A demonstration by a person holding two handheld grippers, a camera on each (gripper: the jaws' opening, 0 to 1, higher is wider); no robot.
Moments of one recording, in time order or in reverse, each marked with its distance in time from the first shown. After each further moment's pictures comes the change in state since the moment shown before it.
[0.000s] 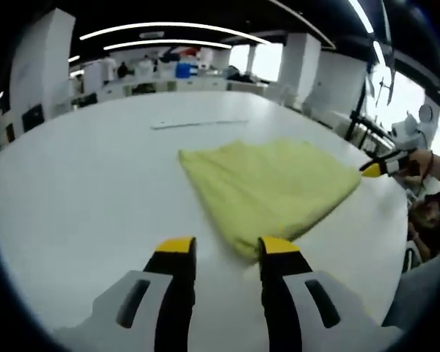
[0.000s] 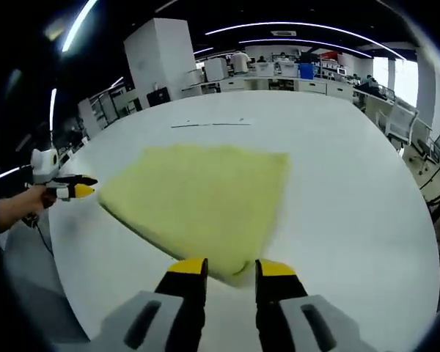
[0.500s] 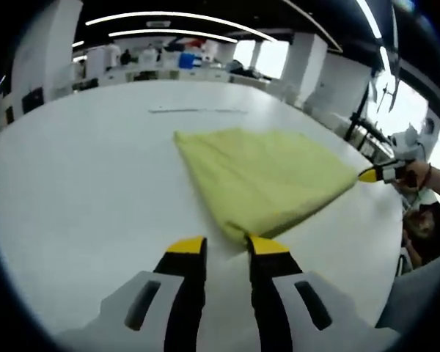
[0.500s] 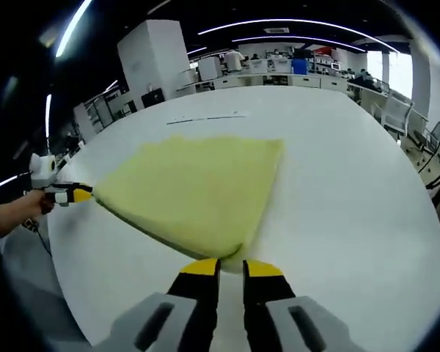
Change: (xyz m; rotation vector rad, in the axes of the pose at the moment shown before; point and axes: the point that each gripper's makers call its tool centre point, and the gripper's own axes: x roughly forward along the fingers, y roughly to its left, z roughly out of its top) left arm 0.007 -0.009 -0.016 -0.057 0.033 -0.022; right arm 0.001 -0.003 -0.013 0.047 -0.013 -0.003
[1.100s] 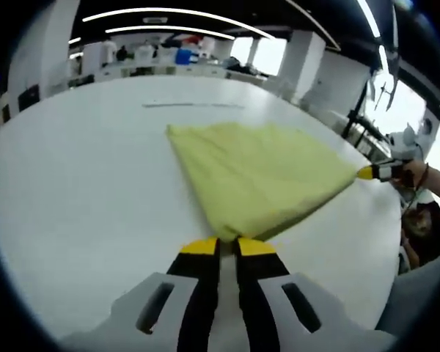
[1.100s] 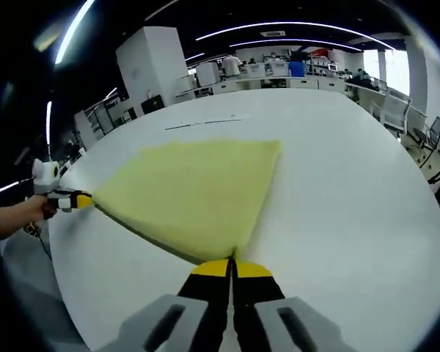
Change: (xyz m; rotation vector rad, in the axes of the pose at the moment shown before) left arm 0.009 -0.005 -0.004 0.006 0.020 -0.022; right arm 0.004 -0.003 0.000 0.001 -0.022 0.006
